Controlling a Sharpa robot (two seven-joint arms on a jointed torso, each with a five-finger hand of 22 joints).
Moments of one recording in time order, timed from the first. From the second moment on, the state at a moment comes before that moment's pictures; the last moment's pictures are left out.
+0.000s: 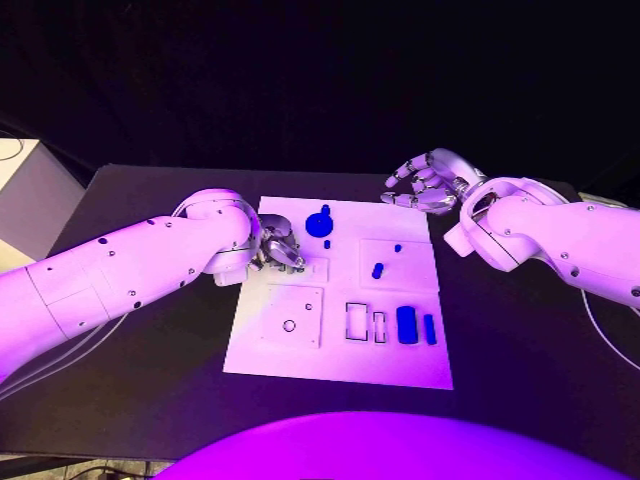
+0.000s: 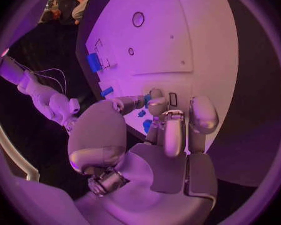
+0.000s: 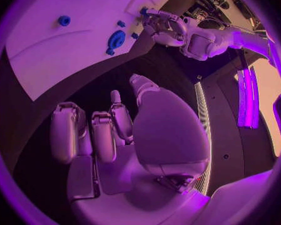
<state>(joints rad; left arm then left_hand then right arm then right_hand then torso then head) 1.05 -0.64 0.17 1.38 -1.23 0.30 -0.56 0.96 -0.15 0.85 0.17 0.29 0.85 0.05 0.89 0.71 1.26 -0.03 1.19 0.82 1.47 -0.08 1.55 1.31 0.12 1.30 0.03 1.35 1.05 1.22 -0.79 -0.08 1.42 -0.91 -0.44 -0.02 1.35 -0.20 0.22 0.29 0.32 0.84 0.16 0.36 0.32 1.34 0.07 1.37 1.31 1.46 -0.01 1.53 1.31 0.05 1.46 0.09 1.33 1.31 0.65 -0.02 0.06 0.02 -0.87</state>
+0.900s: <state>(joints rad) 1.05 -0.62 0.17 1.37 -1.24 0.33 -0.56 0.96 -0.15 0.85 0.17 0.29 0.85 0.05 0.89 0.71 1.26 -0.03 1.19 0.82 1.47 -0.08 1.55 1.31 0.12 1.30 0.03 1.35 1.06 1.22 -0.79 -0.08 1.42 -0.91 -0.44 -0.02 1.35 -0.20 0.22 0.29 0.32 0.84 0.16 0.36 0.32 1.34 0.07 1.37 1.31 1.46 -0.01 1.53 1.31 0.05 1.46 0.09 1.33 1.31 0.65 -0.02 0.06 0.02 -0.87</state>
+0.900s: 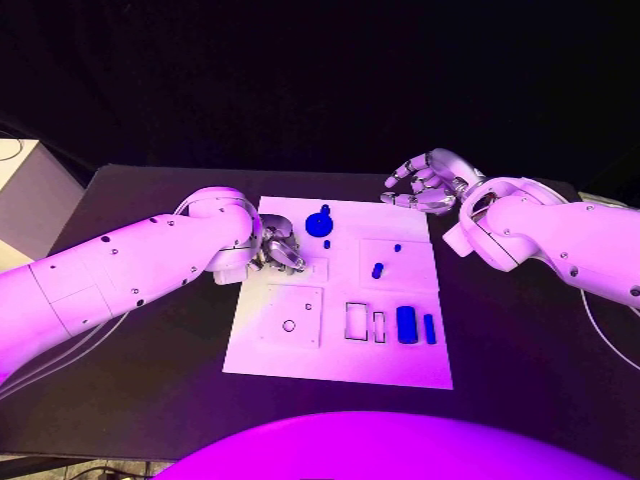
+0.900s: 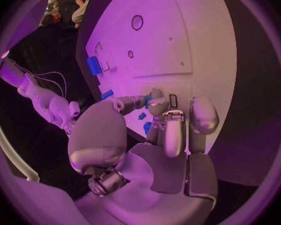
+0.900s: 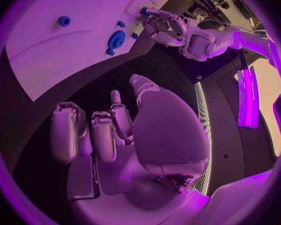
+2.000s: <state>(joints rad) 1.07 -0.61 0.16 1.35 -1.24 0.39 -0.56 0.96 -0.15 0.84 0.16 0.29 0.86 0.05 0.89 0.71 1.26 -0.03 1.18 0.82 1.47 -0.08 1.56 1.31 0.12 1.31 0.03 1.35 1.06 1.22 -0.78 -0.08 1.41 -0.91 -0.43 -0.02 1.34 -0.19 0.22 0.29 0.32 0.84 0.16 0.36 0.31 1.34 0.07 1.37 1.31 1.46 -0.01 1.53 1.31 0.05 1.46 0.09 1.33 1.31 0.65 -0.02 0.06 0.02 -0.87</state>
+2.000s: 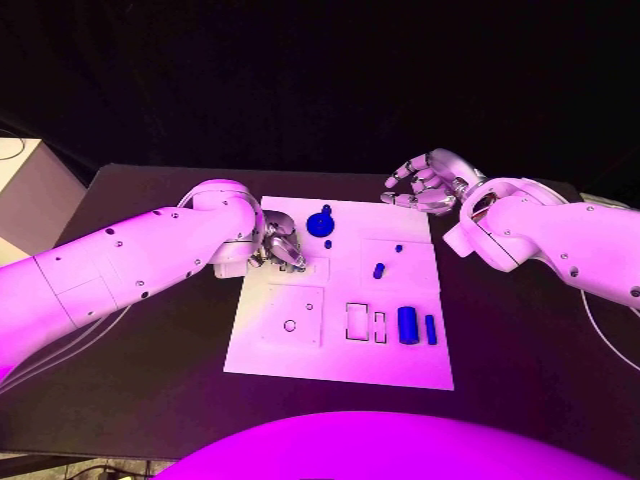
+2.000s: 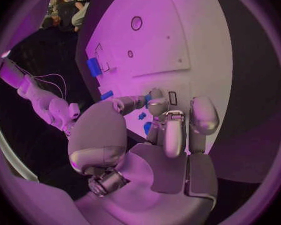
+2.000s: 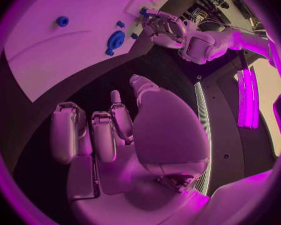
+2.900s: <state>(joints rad) 1.08 -0.60 0.16 1.33 -1.23 0.44 -0.56 0.96 -0.15 0.84 0.16 0.29 0.86 0.05 0.89 0.71 1.26 -0.03 1.18 0.82 1.47 -0.08 1.56 1.31 0.12 1.31 0.03 1.35 1.06 1.21 -0.78 -0.08 1.41 -0.91 -0.43 -0.02 1.34 -0.19 0.22 0.29 0.32 0.84 0.16 0.36 0.32 1.34 0.07 1.37 1.31 1.46 -0.01 1.53 1.31 0.05 1.46 0.09 1.33 1.31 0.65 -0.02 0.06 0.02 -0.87</state>
